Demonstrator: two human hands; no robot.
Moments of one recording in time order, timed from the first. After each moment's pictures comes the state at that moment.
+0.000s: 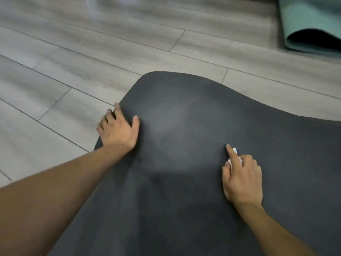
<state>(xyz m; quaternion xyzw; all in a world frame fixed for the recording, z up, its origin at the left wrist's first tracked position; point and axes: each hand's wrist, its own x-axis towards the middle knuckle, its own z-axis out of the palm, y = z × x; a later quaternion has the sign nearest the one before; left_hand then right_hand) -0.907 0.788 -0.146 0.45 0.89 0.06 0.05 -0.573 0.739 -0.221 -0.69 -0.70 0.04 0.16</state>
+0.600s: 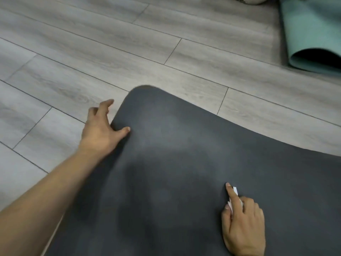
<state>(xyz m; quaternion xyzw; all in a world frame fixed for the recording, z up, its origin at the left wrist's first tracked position) -0.949 0.882 -0.092 0.49 0.84 0.16 0.19 -0.575 0.754 -0.223 -0.69 -0.70 0.06 0.15</state>
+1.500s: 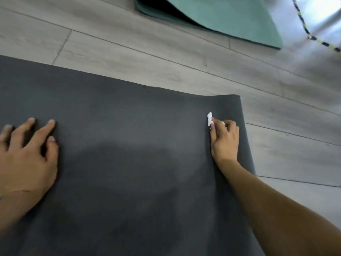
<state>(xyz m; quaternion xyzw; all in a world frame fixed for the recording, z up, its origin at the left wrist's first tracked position) -0.684 0.785 -0.296 0.65 0.73 0.19 0.08 -0.200 0.783 -0.212 -0.81 -0.55 -0.06 0.20</state>
